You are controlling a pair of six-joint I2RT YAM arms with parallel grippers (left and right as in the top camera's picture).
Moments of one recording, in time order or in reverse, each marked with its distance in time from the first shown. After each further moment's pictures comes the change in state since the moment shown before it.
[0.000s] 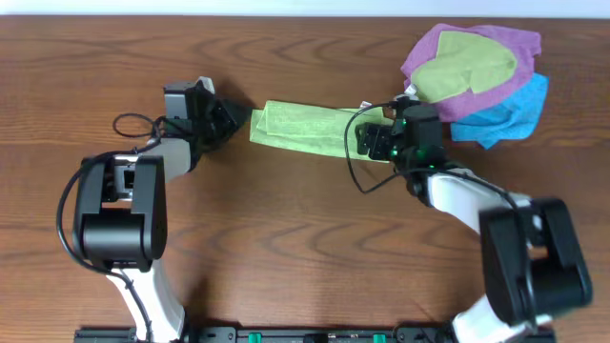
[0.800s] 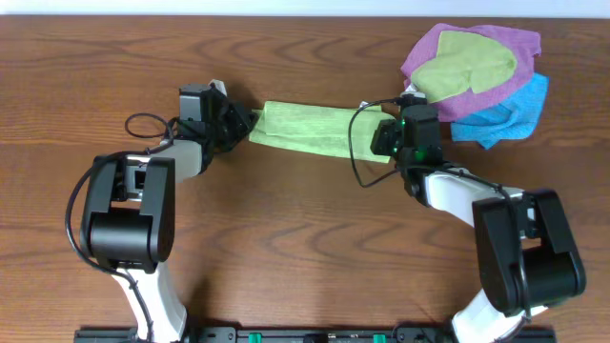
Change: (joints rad) left arm -0.063 0.000 -0.013 0.000 -0.063 -0.016; right arm 0.000 0.071 -0.003 0.138 0.143 -0.020
